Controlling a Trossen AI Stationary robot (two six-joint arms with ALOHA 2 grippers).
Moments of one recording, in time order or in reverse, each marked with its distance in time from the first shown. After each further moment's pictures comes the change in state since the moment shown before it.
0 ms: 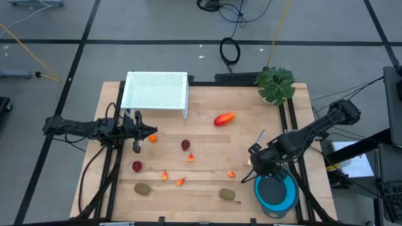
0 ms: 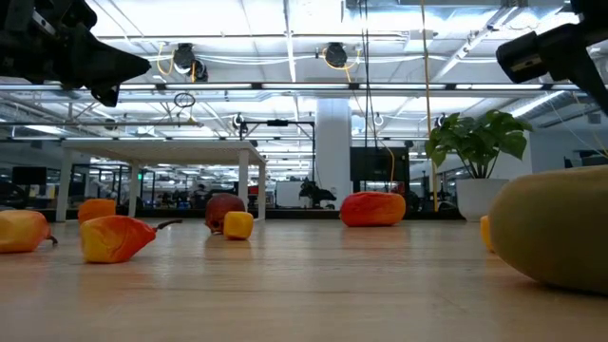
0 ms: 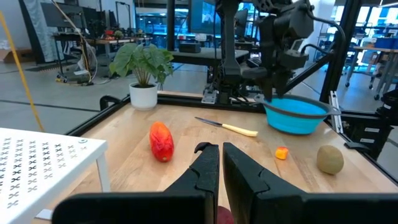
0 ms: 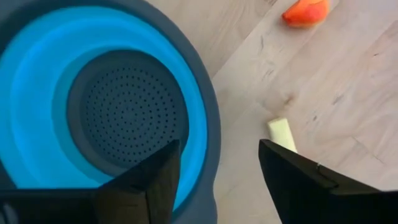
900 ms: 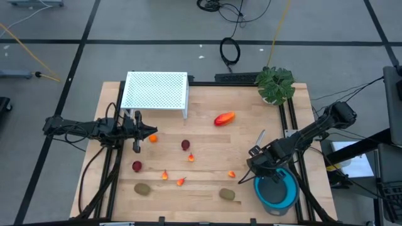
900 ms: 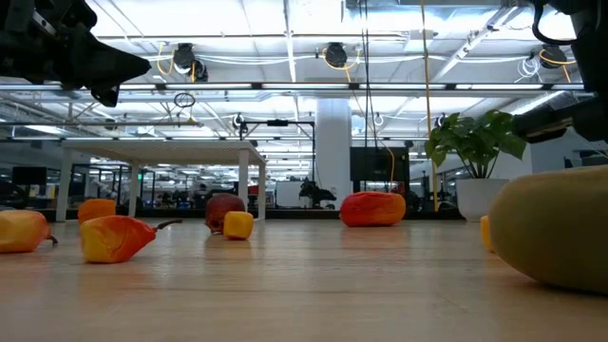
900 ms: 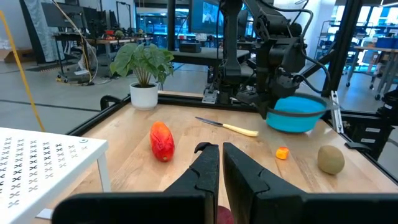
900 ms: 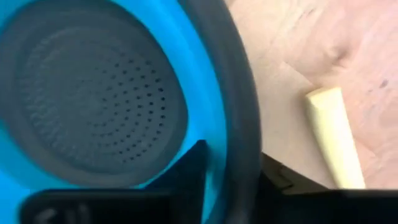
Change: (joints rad) left arm 0.000 0.000 0.000 0.000 -0.001 0.000; right arm 0.000 0.089 -0.180 0.146 -0.004 0.048
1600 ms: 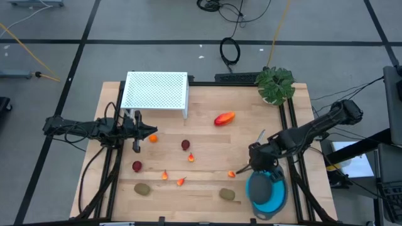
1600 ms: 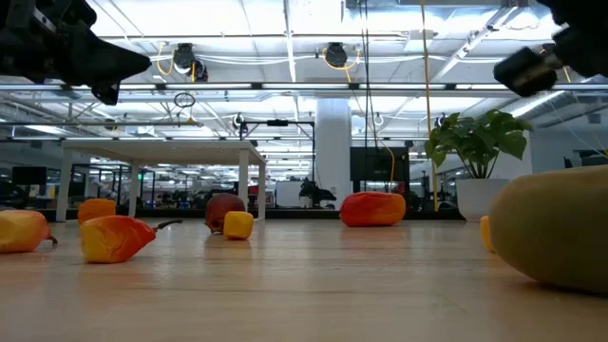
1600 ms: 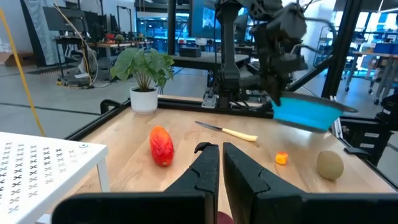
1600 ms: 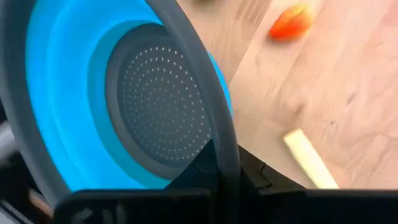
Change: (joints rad) left arm 0.000 0.000 0.000 0.021 -0.001 0.000; right arm -0.070 -0.142 0.139 -0.020 -0.093 0.199
